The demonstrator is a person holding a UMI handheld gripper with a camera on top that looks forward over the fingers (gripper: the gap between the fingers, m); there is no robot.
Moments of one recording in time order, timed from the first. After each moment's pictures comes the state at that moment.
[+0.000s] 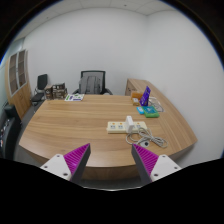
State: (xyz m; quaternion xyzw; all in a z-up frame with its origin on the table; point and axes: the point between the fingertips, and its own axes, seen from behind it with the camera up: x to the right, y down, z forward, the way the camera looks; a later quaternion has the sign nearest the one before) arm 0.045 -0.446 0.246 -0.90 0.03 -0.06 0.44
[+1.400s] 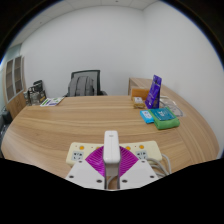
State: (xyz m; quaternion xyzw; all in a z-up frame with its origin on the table) arm 0.191 -0.171 0.060 -0.88 0.02 -0.02 0.48
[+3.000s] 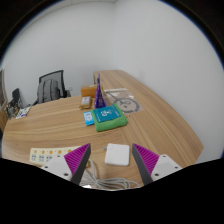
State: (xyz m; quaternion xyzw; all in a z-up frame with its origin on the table) arm 0.418 -0.213 0.105 -0.89 0.13 -0.08 0.43
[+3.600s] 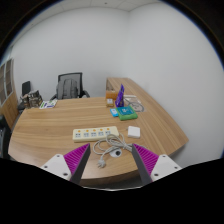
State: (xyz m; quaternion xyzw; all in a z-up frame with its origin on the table) arm 0.223 -0.396 0.238 -0.89 0.09 -0.10 0.44
